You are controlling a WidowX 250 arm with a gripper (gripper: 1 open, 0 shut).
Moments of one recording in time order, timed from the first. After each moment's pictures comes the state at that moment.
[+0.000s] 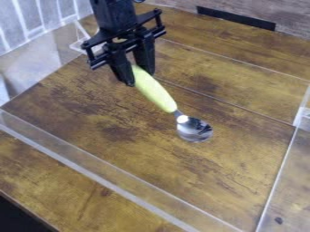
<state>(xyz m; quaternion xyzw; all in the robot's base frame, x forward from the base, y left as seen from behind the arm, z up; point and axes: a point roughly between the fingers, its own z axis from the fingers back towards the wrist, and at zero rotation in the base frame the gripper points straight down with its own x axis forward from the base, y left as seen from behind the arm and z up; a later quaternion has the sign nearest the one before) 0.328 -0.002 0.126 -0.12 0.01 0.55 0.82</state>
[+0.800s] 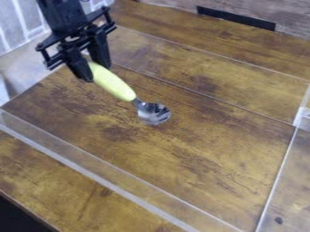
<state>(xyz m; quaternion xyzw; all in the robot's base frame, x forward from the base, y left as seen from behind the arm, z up) 0.312 0.046 0.125 -0.14 0.00 0.61 0.78</state>
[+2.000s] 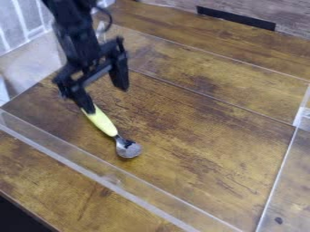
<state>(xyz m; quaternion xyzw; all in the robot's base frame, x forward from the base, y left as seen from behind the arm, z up) 0.321 0.022 0.075 -0.11 -0.05 0.57 0.81</state>
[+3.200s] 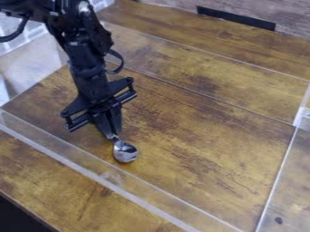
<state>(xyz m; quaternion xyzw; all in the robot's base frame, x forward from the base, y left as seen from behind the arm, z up) 0.311 0.015 0.041 -0.08 -0.04 0.50 0.86</state>
